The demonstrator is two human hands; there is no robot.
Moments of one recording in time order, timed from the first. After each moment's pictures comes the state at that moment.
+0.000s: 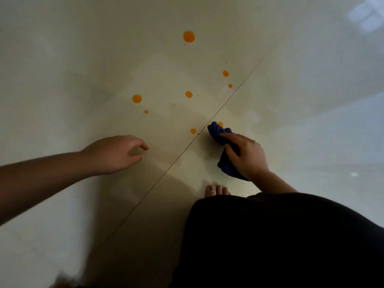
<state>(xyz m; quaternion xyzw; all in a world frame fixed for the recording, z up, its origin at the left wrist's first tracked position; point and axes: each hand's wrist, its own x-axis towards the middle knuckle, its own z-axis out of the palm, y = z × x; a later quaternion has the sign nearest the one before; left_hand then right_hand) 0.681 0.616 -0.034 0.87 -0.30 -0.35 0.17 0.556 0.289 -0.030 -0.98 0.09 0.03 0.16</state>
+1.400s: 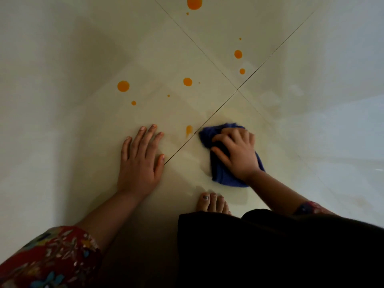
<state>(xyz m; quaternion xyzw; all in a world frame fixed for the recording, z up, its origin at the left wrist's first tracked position) 0.606 0.529 -0.119 0.97 -0.19 -0.05 0.15 0.574 0.251 -0.113 -0.99 -0.04 0.03 0.14</state>
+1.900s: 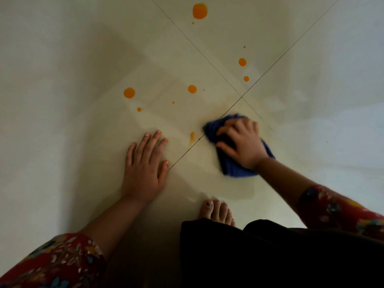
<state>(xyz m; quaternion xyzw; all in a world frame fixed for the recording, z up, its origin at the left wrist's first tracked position) 0.606 0.528 -0.120 0.97 -0.18 -0.05 0.14 0.616 0.227 -0.115 -0.99 -0.12 0.03 0.11</state>
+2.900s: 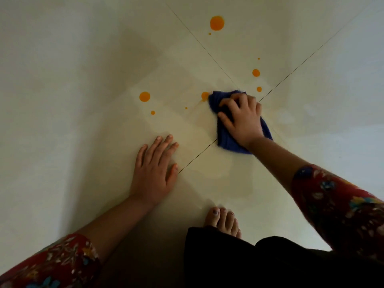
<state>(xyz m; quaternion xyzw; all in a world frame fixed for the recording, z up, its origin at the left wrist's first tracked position) 0.607 0.528 -0.119 0.97 -0.17 -0.03 0.18 0.695 0.253 -0.113 -0.99 -0.02 0.01 0.12</state>
